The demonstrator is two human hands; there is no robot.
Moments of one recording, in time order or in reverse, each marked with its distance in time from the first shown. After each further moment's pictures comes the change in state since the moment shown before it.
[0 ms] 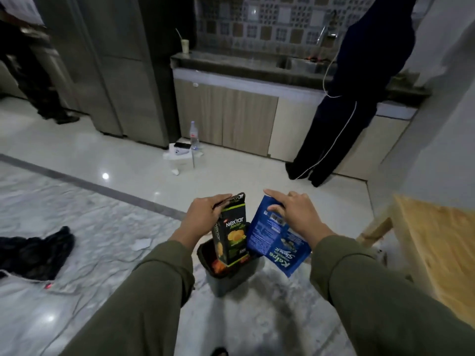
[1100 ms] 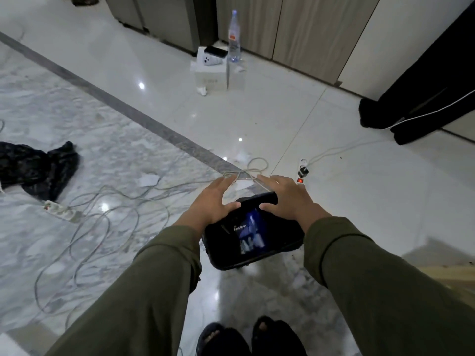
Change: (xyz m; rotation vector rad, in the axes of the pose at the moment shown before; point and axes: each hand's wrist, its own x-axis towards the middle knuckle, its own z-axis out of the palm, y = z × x) left_hand 0.170 -0.258 0.214 0.115 -0.258 -0.372; right_hand 0.234 0.082 0.354 0.083 -0.514 -0.183
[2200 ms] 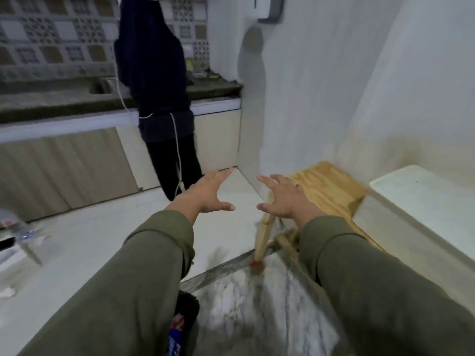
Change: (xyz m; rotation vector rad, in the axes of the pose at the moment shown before) left_hand -0.132 0.461 -0.138 0.452 -0.306 1.017; right_hand -0.430 0.005 -0.275 0.115 0.507 0.993
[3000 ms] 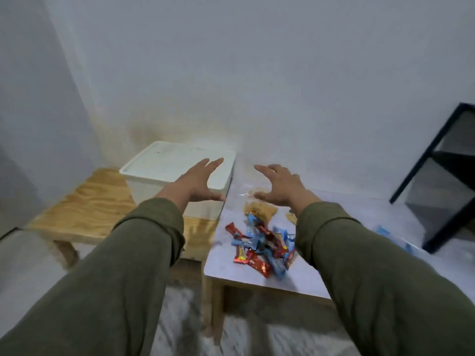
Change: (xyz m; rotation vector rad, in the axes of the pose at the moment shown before) left_hand -0.060 0.488 0.159 0.088 -0.250 0.887; right_hand -0.461 0.286 -0.068 0.004 0.222 0.885
